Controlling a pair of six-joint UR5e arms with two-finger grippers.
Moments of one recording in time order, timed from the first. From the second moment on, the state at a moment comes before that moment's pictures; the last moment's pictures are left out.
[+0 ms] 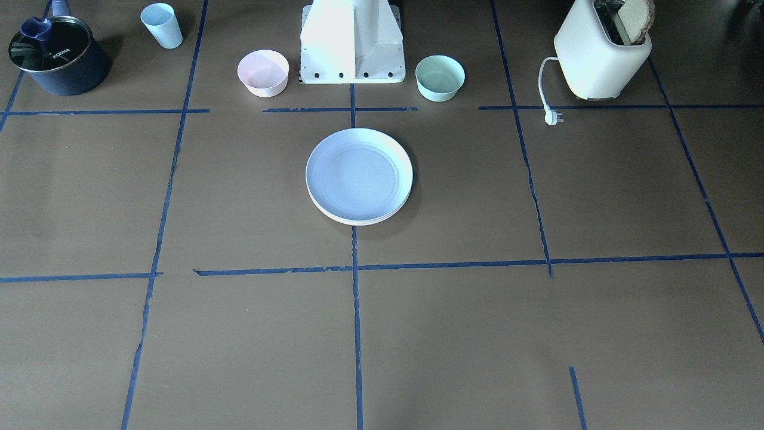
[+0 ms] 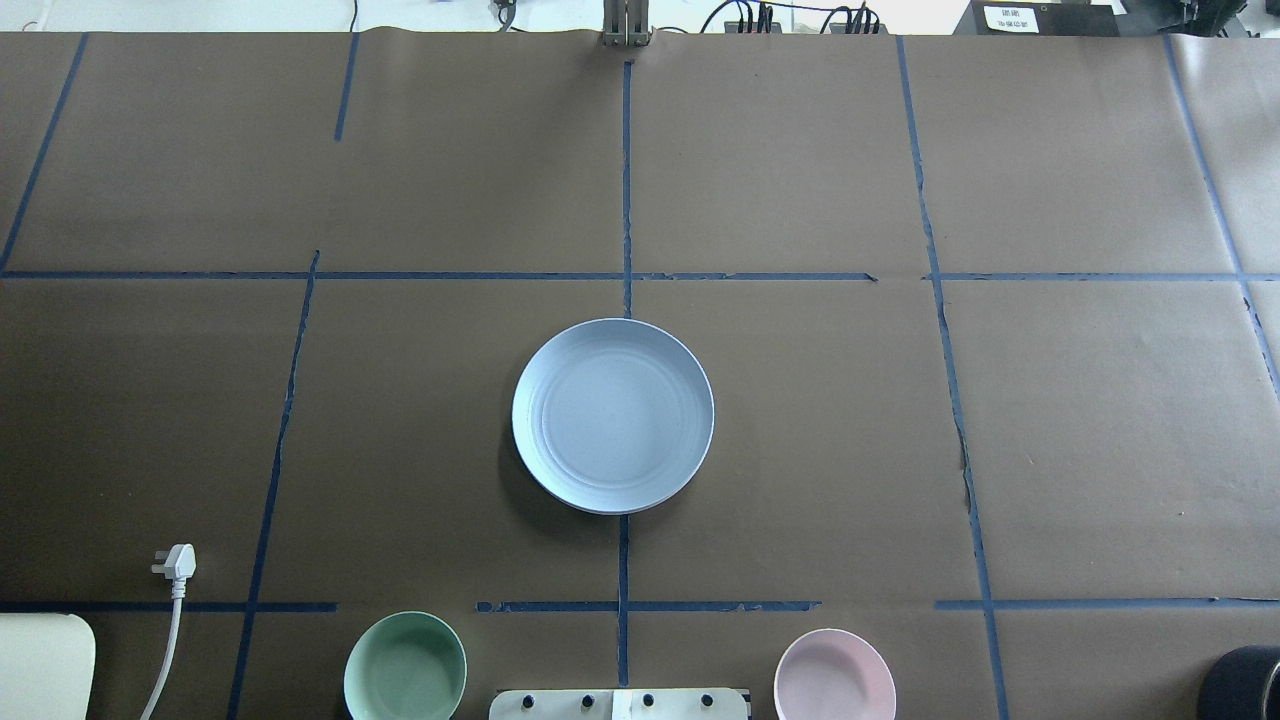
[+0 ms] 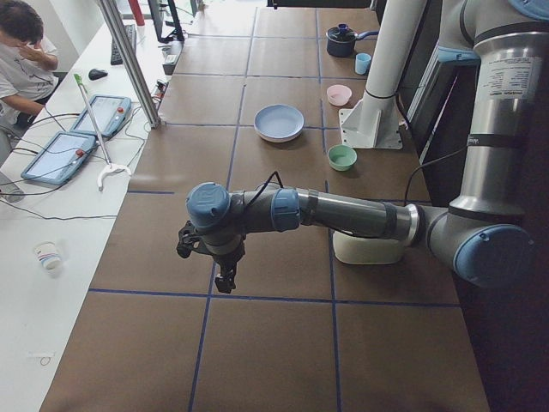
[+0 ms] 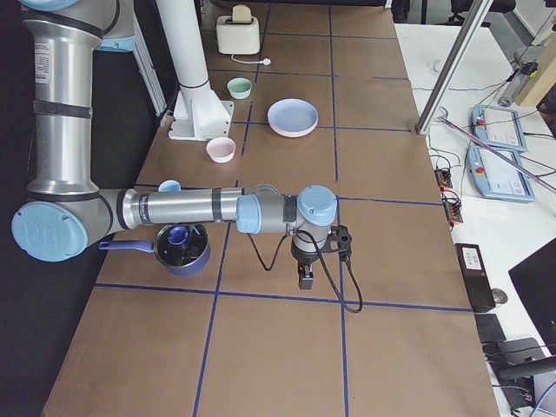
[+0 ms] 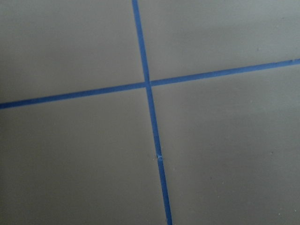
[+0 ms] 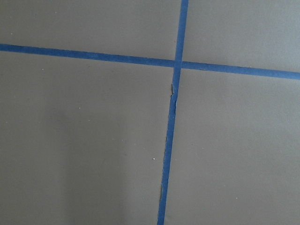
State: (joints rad) left arm -1.61 -1.61 -1.64 -1.31 -2.40 0.25; right arm 1.49 -1.64 1.69 -1.61 2.33 -0.03
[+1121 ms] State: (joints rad) left arm -1.62 -1.54 -1.69 -1.33 -2.32 0.18; right arm 1.49 -1.61 1.57 -1.50 2.33 -0.02
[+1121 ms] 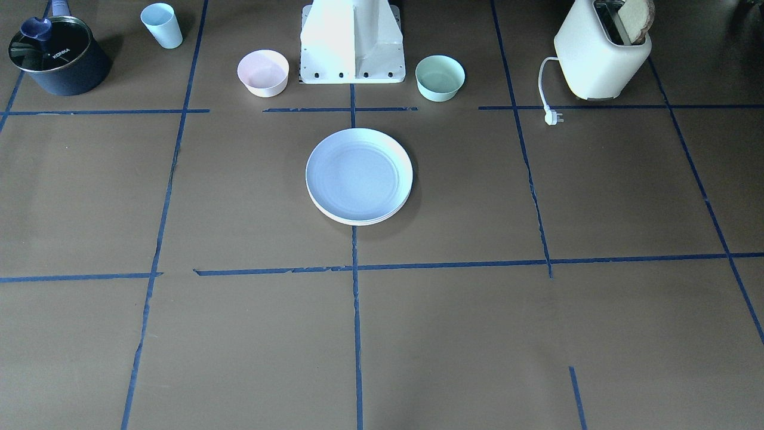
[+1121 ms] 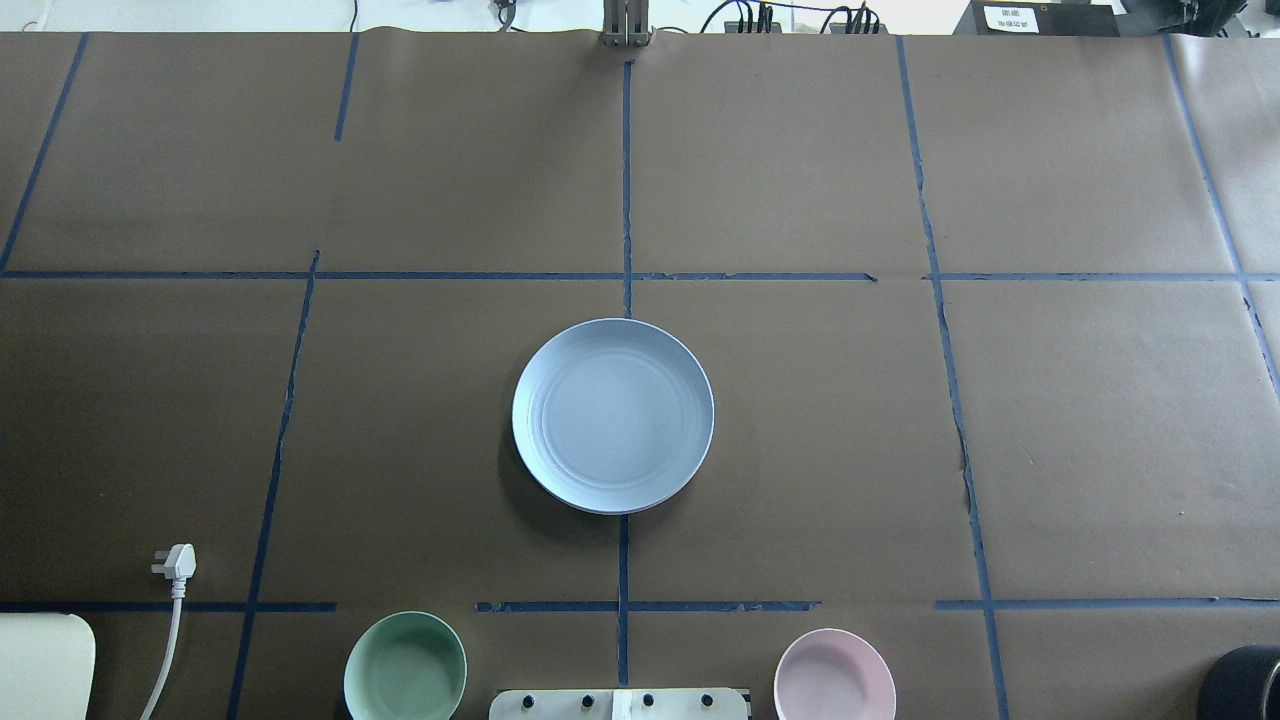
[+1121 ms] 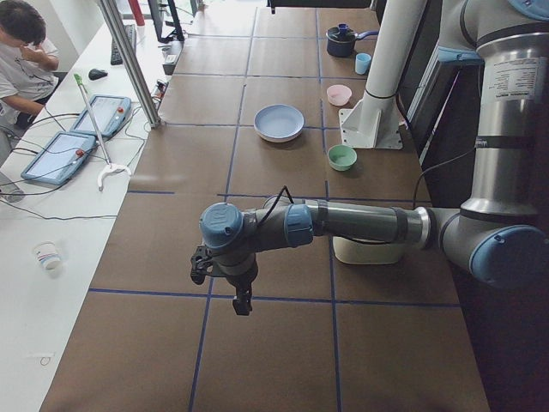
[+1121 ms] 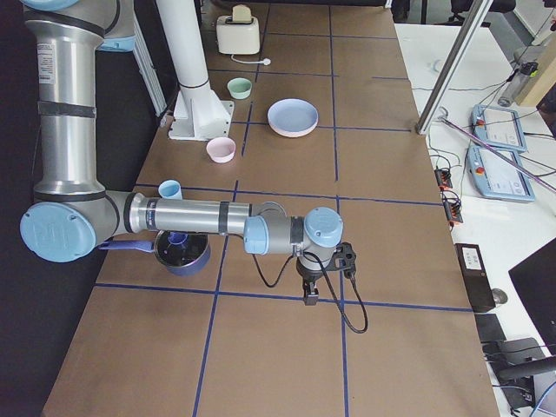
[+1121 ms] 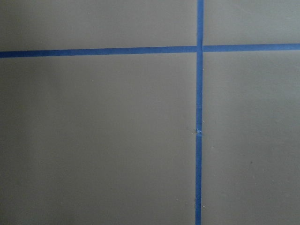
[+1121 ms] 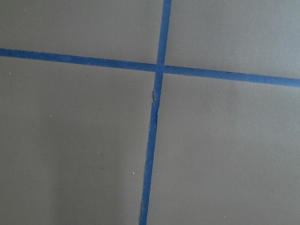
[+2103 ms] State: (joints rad) left arm -1.61 -1.50 -1.68 -1.44 -2.34 0.18; right arm 1.50 -1.55 1.58 -1.51 2.35 -0.03
